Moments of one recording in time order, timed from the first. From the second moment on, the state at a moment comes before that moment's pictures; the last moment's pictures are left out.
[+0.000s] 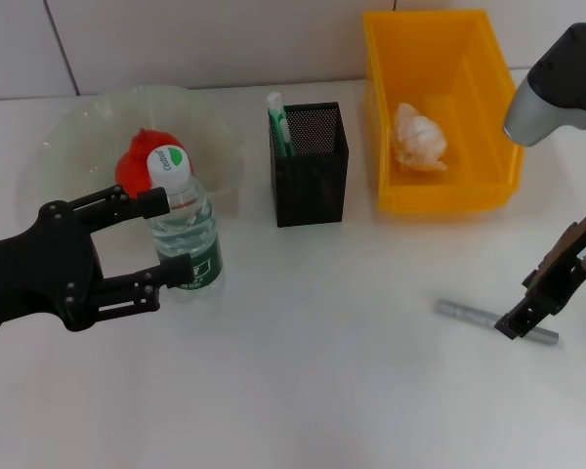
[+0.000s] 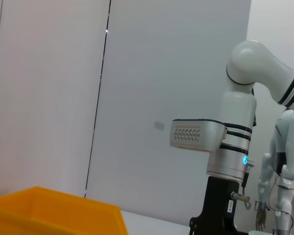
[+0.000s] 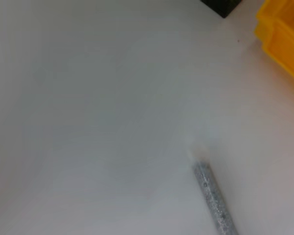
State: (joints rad) left arm -0.36 -2.05 0.89 0.80 1.61 1.80 -1.32; right arm 0.62 2.07 -1.19 -1.40 -2.74 -1.87 2.43
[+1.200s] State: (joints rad) left arm -0.36 -2.06 0.90 0.79 1.61 1.79 -1.32; right arm 0.62 2.08 -1.31 -1.35 -2.82 -1.78 2.12
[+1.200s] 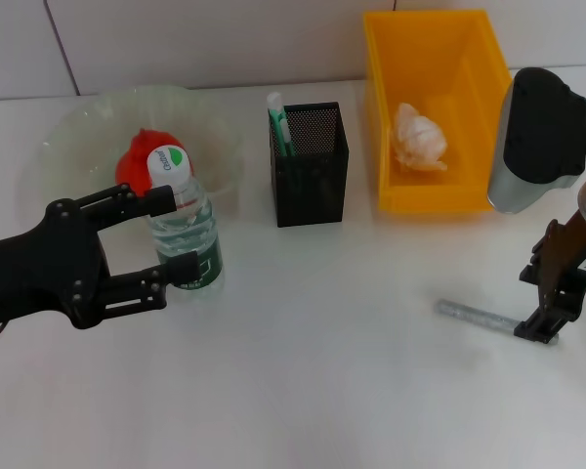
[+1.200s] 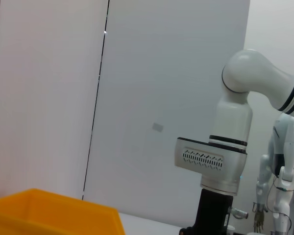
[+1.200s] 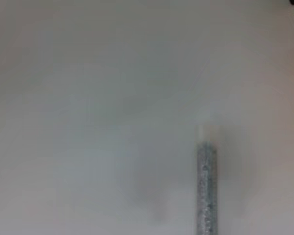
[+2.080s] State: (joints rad) left arm -0.37 -2.06 0.90 0.79 1.61 1.79 -1.32; right arm 0.65 2.08 -1.31 -1.26 -2.79 -1.68 2.11
